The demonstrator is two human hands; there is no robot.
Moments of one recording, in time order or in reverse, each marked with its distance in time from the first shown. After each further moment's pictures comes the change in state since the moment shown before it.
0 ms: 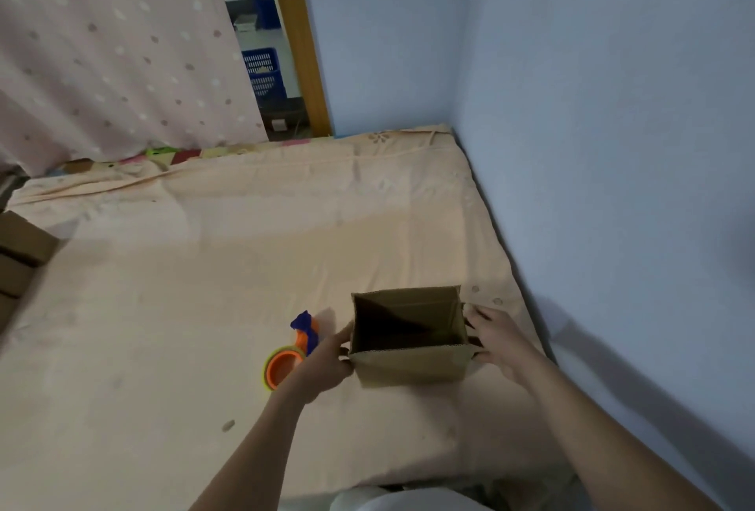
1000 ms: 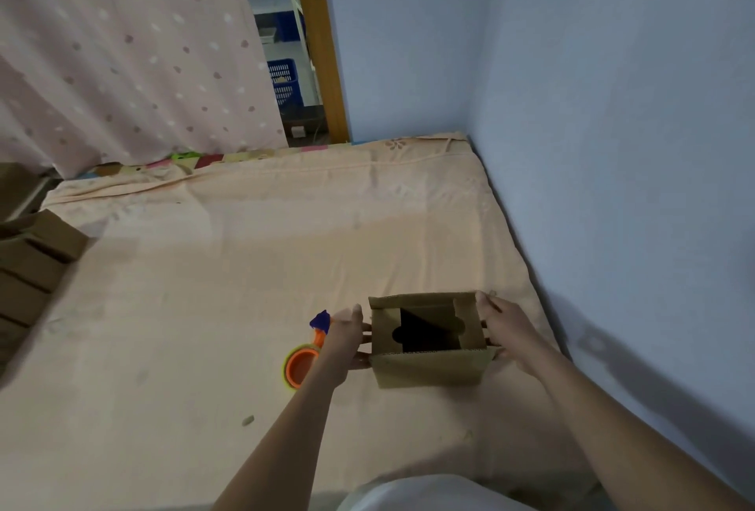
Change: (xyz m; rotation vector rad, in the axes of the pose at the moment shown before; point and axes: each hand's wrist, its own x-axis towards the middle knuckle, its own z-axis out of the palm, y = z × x) left_hand 0.013 0.032 -0.003 -0.556 0.351 -0.366; right_hand -0.002 -0.020 0.014 -0.171 0.055 -0.025
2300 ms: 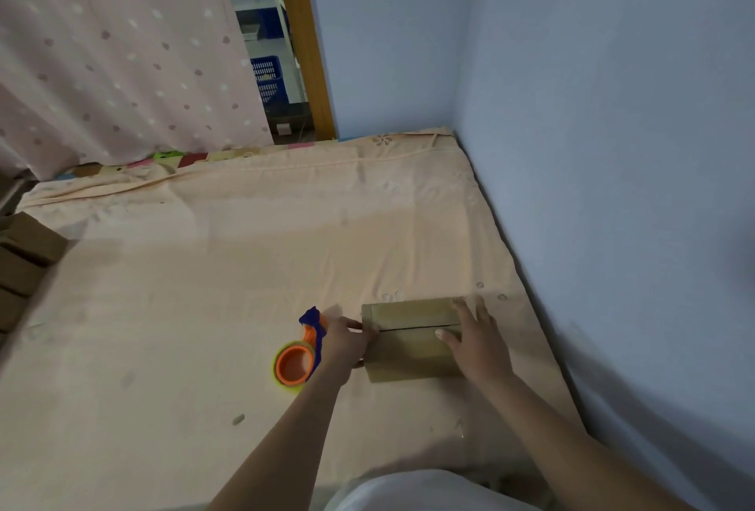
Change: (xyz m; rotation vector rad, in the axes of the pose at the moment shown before) left_hand 0.016 -0.026 0.014 0.140 0.074 0.107; right_hand -0.010 0.046 0.042 -0.664 0.248 -0.343
